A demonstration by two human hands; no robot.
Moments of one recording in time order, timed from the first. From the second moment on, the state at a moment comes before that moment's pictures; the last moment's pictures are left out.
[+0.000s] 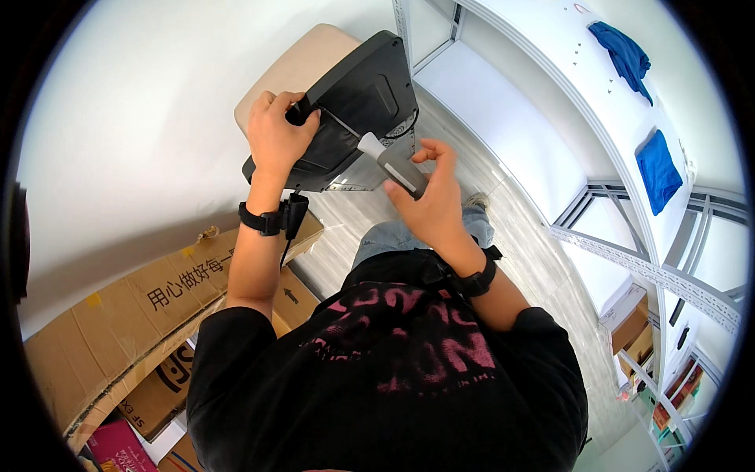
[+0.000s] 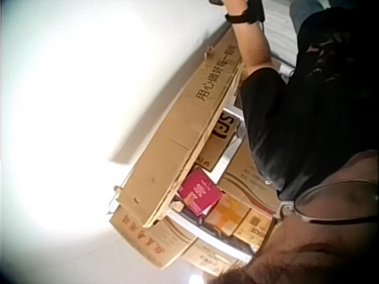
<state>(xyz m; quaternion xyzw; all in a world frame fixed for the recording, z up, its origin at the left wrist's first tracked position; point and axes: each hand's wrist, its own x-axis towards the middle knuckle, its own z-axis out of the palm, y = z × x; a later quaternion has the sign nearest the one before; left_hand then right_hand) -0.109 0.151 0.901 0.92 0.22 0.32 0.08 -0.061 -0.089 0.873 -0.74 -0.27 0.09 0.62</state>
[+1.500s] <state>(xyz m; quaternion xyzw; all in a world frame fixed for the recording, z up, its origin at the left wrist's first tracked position) -0.108 0.141 0.904 0.91 0.24 0.32 0.09 -0.064 -0.094 0.870 -0.74 -0.24 0.15 0.61</state>
